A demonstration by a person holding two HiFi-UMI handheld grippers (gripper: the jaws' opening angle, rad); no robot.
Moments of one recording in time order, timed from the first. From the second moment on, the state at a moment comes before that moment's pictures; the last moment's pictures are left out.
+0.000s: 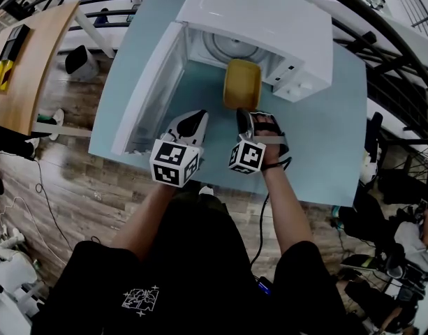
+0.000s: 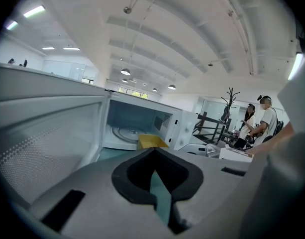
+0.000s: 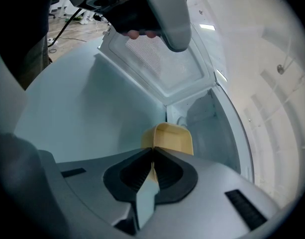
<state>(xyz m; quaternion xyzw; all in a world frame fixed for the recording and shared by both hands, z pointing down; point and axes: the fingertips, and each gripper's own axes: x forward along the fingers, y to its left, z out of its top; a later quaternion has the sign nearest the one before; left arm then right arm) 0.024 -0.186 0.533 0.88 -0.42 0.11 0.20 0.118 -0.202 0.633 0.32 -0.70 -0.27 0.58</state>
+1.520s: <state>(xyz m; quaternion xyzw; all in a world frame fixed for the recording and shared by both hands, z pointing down) 0.033 -0.139 0.548 0.88 -0.41 0.13 0.21 0.126 -0.144 0.664 0.30 -0.71 -0.24 0.59</state>
